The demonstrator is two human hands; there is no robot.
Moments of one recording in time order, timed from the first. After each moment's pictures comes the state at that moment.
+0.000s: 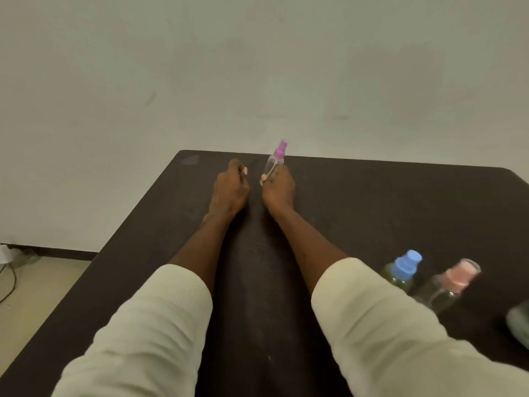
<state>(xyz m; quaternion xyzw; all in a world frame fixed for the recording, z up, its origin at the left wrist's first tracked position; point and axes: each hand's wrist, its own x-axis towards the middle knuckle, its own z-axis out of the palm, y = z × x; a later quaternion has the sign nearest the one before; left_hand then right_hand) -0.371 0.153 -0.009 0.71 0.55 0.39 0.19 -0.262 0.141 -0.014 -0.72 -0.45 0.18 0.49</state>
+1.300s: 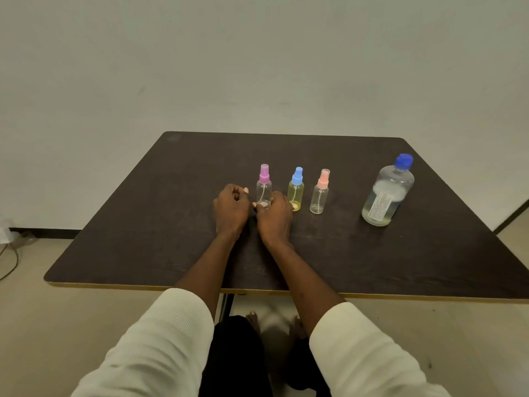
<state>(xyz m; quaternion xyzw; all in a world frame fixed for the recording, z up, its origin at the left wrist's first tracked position) -0.331 -0.114 -0.009 0.58 0.57 0.49 0.31 -0.248 -0.151 -0.021 -0.73 -0.44 0.12 0.51</state>
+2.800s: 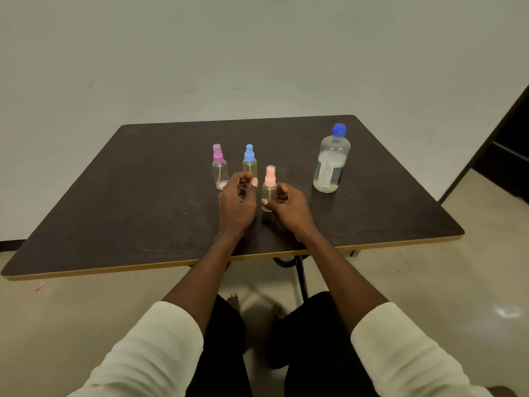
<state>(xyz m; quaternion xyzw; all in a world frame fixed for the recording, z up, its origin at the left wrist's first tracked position) -0.270 -0.216 -0.003 0.69 0.37 0.54 0.31 -0.142 -0.271 -0.005 -0.63 -0.48 0.28 0.54</state>
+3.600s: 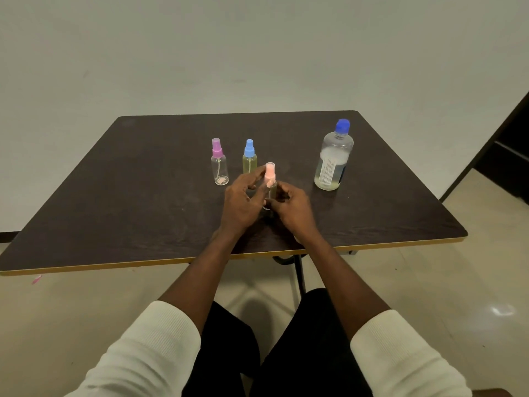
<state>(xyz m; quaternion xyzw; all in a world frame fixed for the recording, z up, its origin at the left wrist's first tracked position) -0.265 -0.210 -0.010 0.75 0.30 0.51 0.30 -0.146 -0.278 -0.005 -0.63 -0.50 0.25 0.54</state>
